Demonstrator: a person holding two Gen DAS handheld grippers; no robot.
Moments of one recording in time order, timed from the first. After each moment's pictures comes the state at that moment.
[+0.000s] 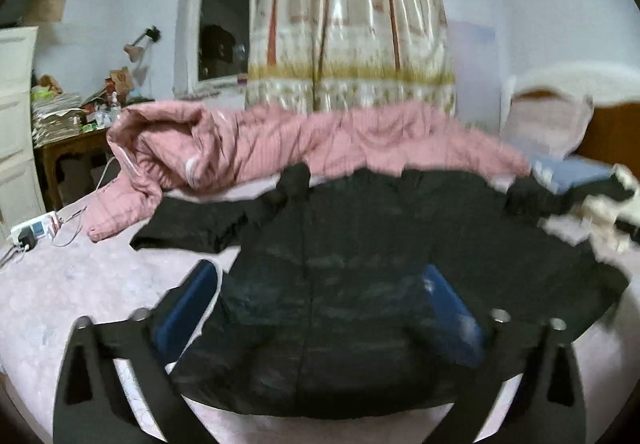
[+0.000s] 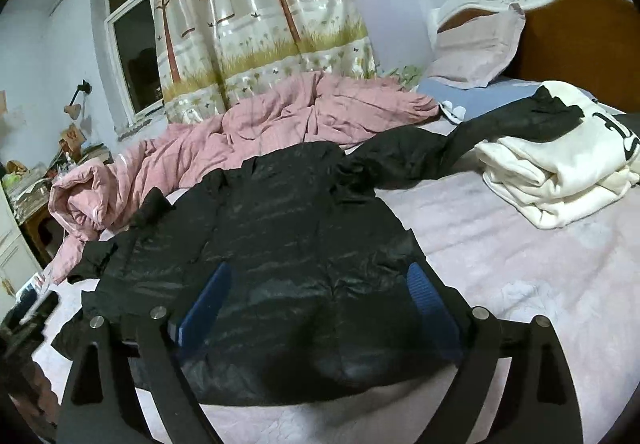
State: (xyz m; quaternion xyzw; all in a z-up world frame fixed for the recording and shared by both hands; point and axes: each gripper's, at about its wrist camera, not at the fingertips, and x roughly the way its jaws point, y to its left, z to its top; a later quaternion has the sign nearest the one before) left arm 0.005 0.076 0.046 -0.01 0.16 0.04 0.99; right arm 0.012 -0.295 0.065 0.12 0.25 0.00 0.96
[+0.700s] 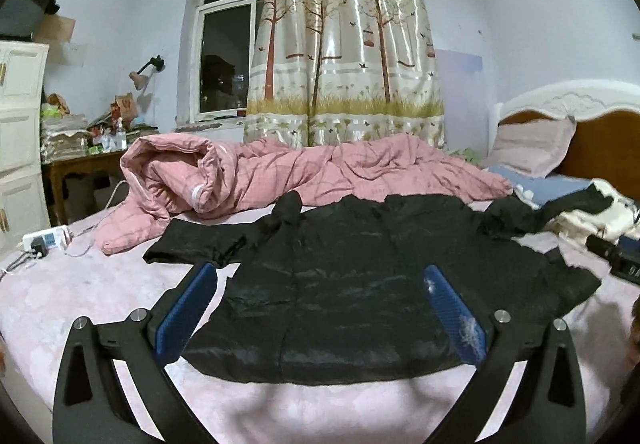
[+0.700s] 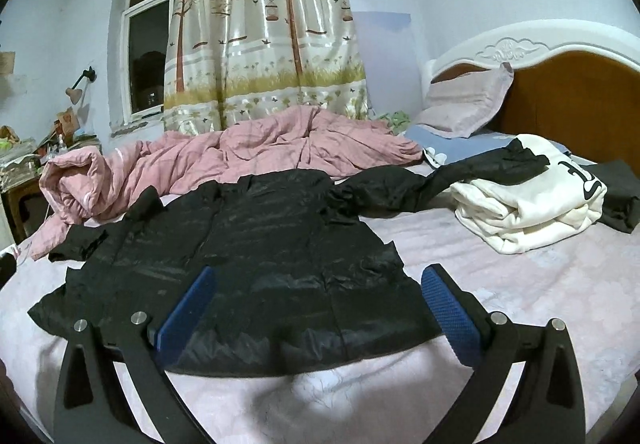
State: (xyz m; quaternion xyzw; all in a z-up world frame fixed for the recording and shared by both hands) left arm -0.051 0.049 0.057 0.01 0.12 0.04 0.99; right arm -0.047 -0.266 0.073 0.04 0.19 -0.03 0.98
